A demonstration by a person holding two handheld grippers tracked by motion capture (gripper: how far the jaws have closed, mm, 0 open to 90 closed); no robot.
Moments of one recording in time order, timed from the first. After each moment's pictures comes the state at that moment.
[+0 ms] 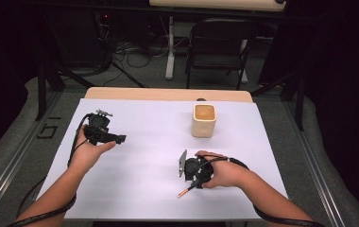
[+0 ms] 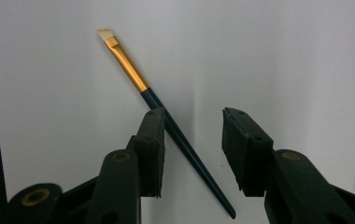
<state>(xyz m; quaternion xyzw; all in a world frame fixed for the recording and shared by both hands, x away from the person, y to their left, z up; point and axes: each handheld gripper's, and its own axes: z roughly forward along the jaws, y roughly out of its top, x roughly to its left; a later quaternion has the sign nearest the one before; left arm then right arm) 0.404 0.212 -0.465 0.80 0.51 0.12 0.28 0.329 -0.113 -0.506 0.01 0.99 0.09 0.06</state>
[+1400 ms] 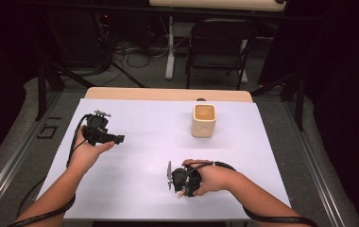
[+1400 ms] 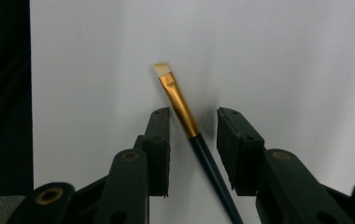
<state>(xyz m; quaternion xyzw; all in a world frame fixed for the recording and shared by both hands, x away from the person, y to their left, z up) 0.403 0.217 -0.467 0.80 0.52 0.12 0.28 0.314 -0.079 -0.523 -0.06 1.00 0.05 0.02</state>
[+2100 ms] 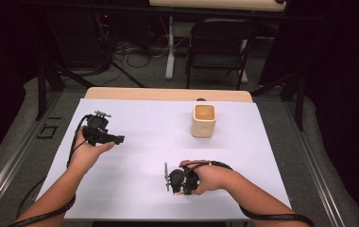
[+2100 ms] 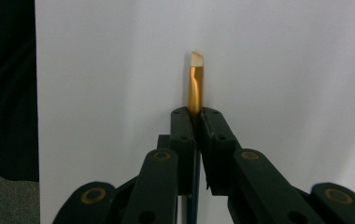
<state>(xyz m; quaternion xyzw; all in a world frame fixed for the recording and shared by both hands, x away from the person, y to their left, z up) 0.404 0.217 -0.469 0.80 0.52 0.12 0.28 0.315 -0.071 -0.527 -0.07 1.00 0.02 0.00</state>
